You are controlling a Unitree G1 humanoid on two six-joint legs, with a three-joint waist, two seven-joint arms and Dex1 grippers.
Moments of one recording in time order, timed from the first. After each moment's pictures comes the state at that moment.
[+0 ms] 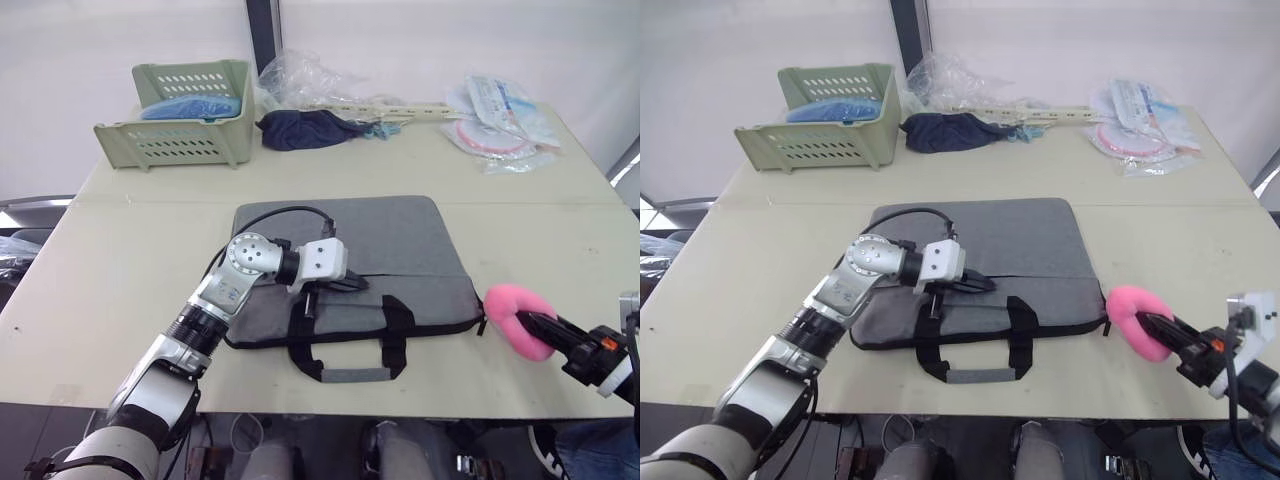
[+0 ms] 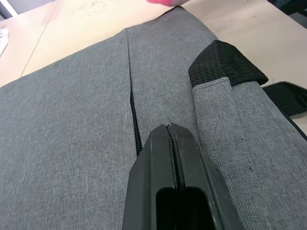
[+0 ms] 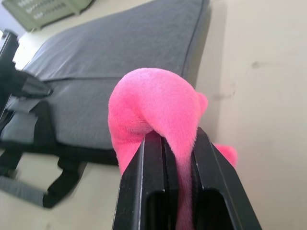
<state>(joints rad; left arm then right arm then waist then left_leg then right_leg) -0.74 0.37 -0.42 0.32 -0.09 -0.05 -1.08 0.29 -0.73 -0.71 -0.37 1.02 0.85 0.65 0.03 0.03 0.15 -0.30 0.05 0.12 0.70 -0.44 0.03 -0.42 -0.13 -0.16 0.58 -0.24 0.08</state>
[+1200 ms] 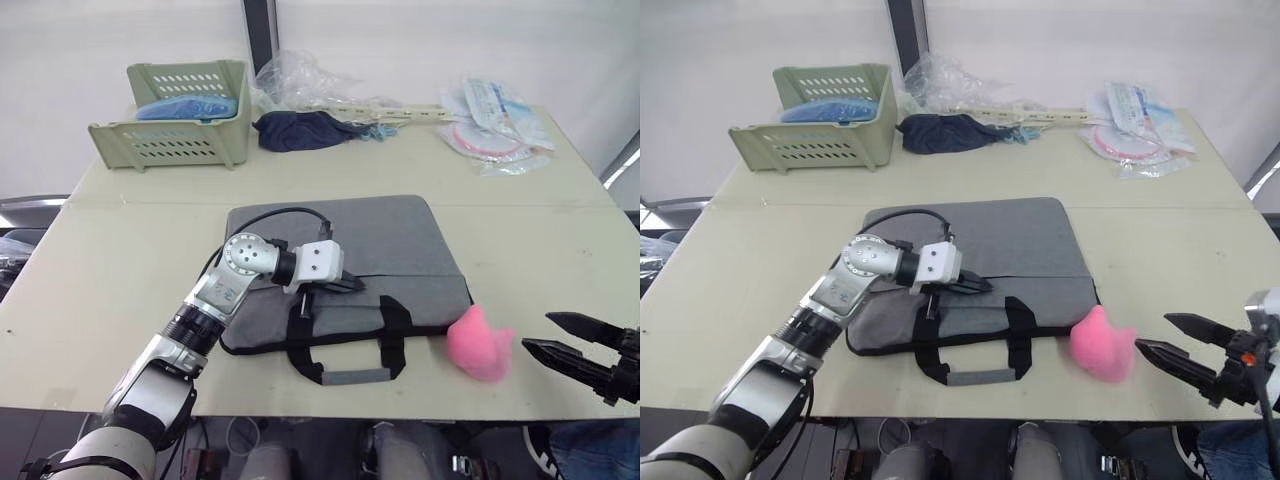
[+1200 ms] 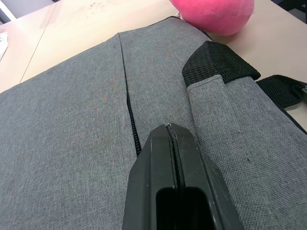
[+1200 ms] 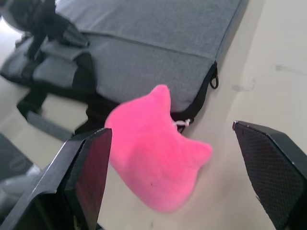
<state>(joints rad) -0.74 0.39 -0.42 0.33 -0.09 -0.08 -1.09 0.45 -0.87 -0.84 -0.46 1.01 0.85 0.90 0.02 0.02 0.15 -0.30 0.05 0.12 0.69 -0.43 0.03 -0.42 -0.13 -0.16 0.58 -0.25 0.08</state>
